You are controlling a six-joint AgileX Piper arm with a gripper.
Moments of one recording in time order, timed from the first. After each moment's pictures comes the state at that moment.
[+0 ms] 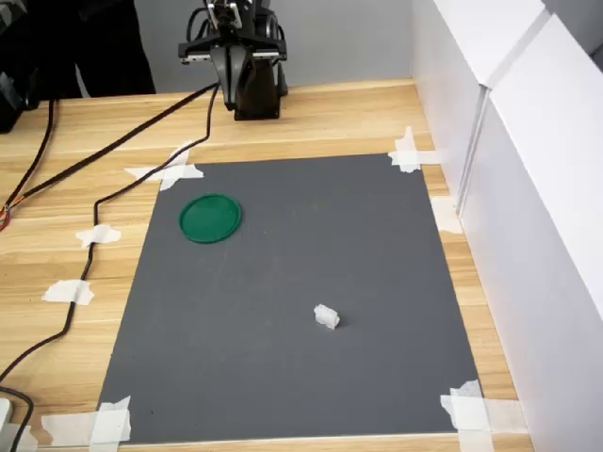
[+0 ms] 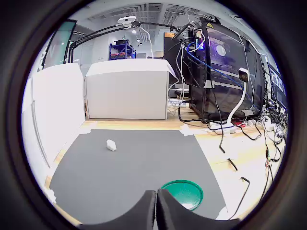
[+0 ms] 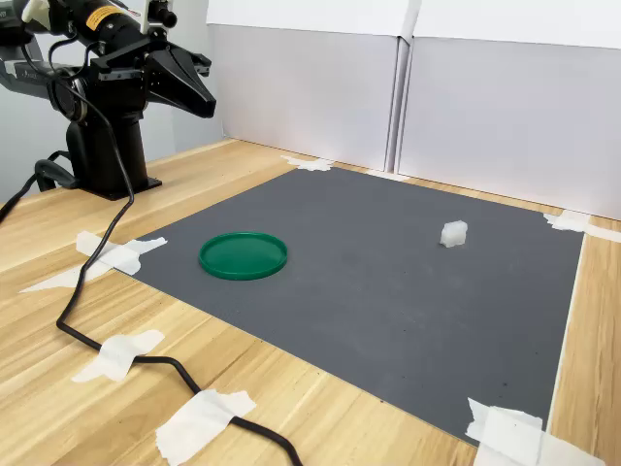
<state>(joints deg) -2.3 -0.6 -5.1 5.4 23.0 -8.0</state>
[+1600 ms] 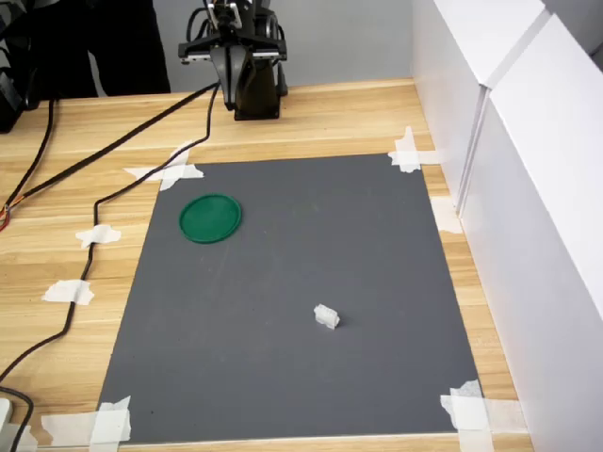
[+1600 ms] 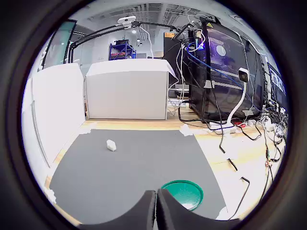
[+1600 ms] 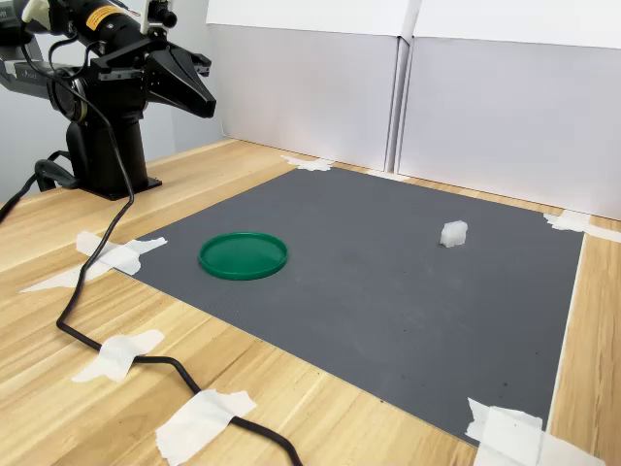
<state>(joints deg) -2.3 -0.6 -5.1 5.4 23.0 -8.0</state>
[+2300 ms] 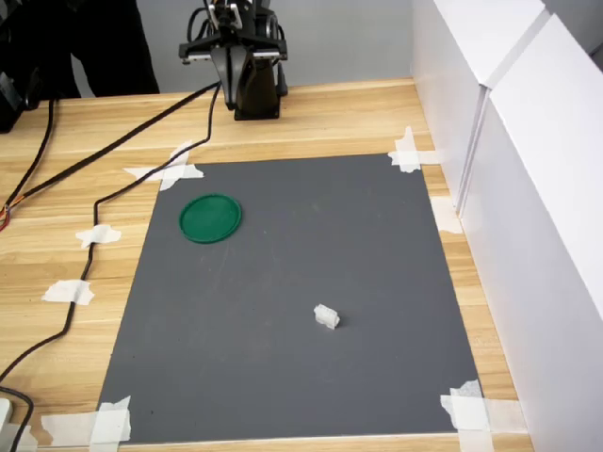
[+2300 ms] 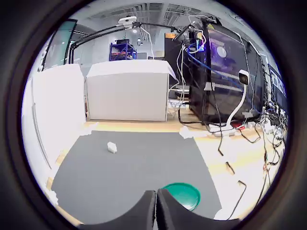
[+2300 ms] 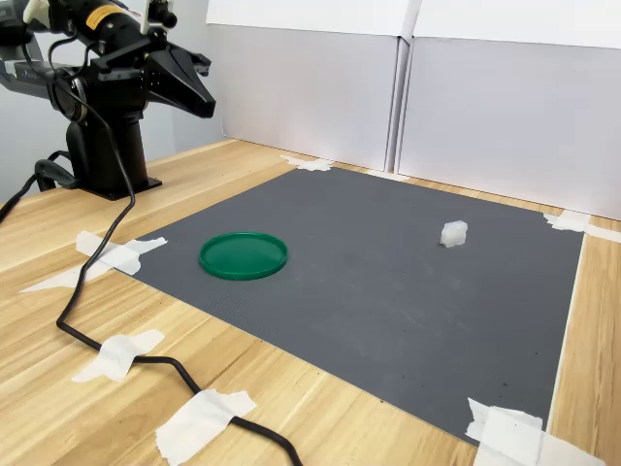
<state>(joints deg) -2.3 1.7 -10.1 4.2 26.8 -8.0</state>
